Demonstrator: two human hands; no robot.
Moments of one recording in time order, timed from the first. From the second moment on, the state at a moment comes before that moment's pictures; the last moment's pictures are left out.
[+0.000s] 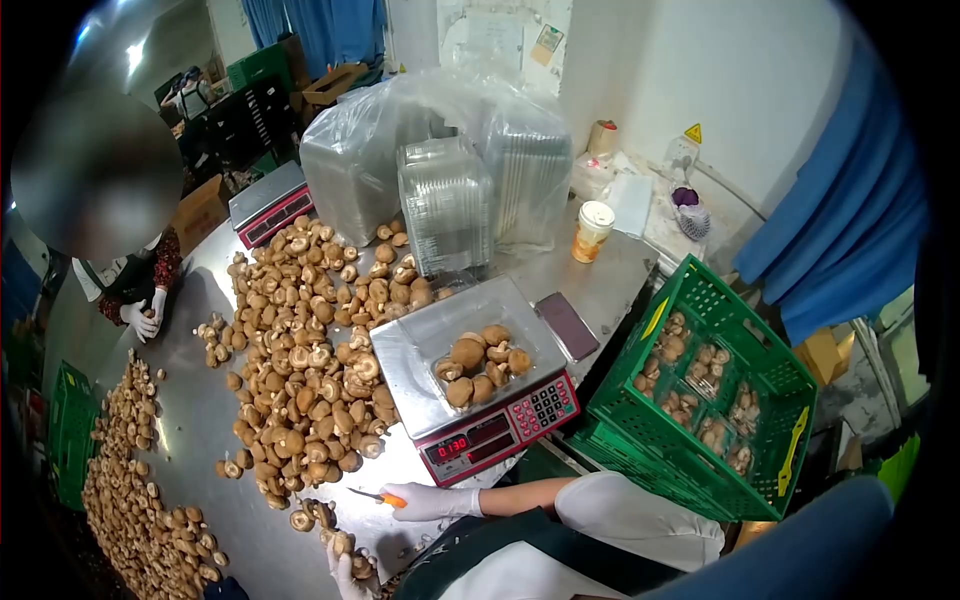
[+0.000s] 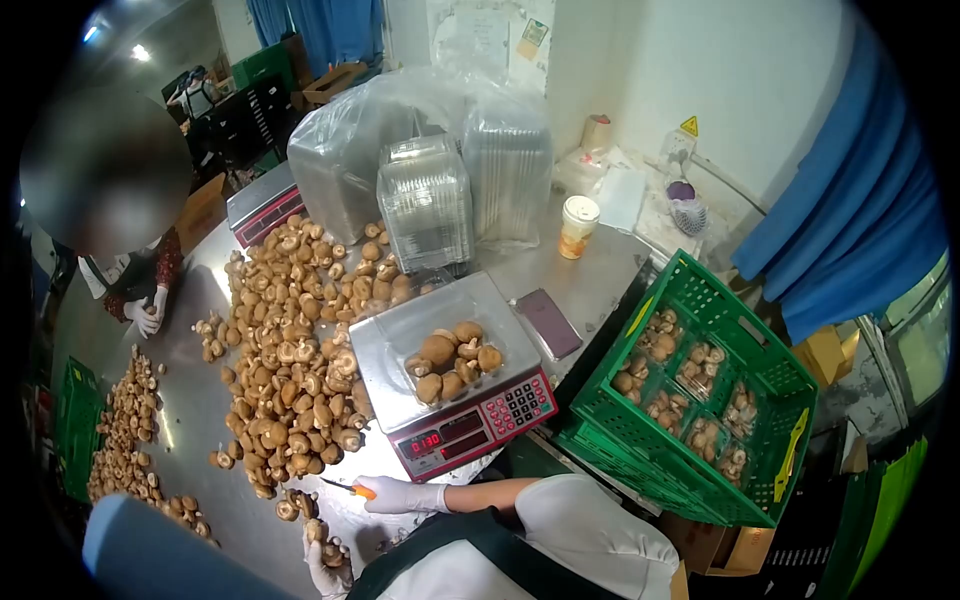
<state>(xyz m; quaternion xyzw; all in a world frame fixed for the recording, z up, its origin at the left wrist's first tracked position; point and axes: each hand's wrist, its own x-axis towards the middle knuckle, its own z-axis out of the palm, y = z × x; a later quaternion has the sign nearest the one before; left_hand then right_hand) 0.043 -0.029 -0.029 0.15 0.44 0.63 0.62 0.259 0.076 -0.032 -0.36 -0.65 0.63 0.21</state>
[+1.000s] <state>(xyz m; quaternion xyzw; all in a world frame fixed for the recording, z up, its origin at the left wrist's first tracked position) 0.082 -0.050 0.002 0.14 0.43 0.58 0.68 0.242 0.062 0.002 -0.23 -0.89 0.34 0.21</state>
